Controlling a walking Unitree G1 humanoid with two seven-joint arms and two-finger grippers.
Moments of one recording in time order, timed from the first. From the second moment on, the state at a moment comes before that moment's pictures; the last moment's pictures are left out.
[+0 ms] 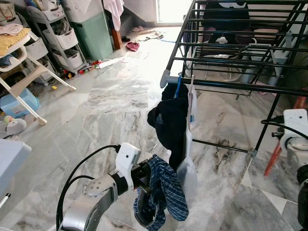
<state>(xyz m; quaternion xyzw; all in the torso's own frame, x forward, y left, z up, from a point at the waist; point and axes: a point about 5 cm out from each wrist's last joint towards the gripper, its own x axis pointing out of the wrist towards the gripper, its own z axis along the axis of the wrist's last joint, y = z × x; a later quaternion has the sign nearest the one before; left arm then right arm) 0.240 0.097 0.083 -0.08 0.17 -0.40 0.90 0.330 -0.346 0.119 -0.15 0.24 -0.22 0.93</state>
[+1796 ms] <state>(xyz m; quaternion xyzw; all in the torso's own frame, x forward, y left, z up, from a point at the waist) 0.272 0.085 0.083 -0.08 0.13 -0.34 0.93 0.279 -0.316 0.057 -0.21 0.16 -0.24 0.93</state>
